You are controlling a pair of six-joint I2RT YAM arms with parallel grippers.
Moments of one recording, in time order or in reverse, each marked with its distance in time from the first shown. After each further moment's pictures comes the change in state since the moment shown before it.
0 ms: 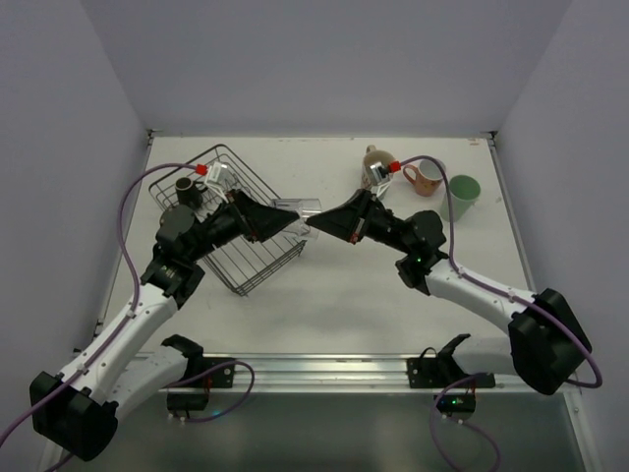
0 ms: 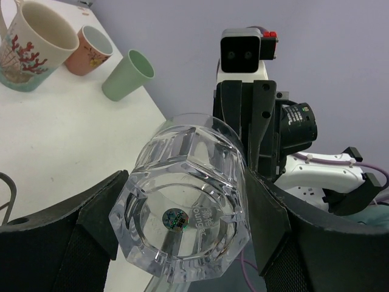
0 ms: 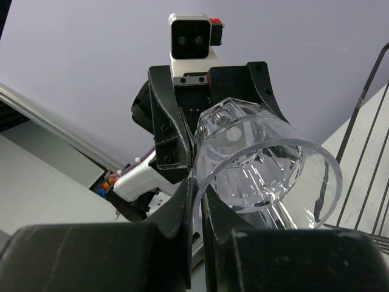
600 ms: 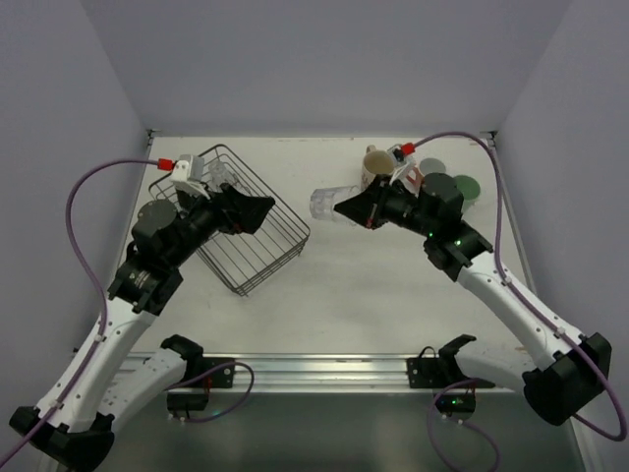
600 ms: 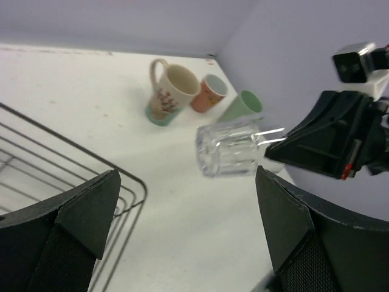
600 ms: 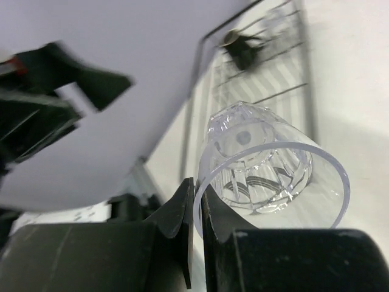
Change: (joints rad) left arm 0.000 -0.089 0.209 -0.441 -0.341 0.364; right arm -0.106 -0.179 0.248 -0.951 0.119 -0.545
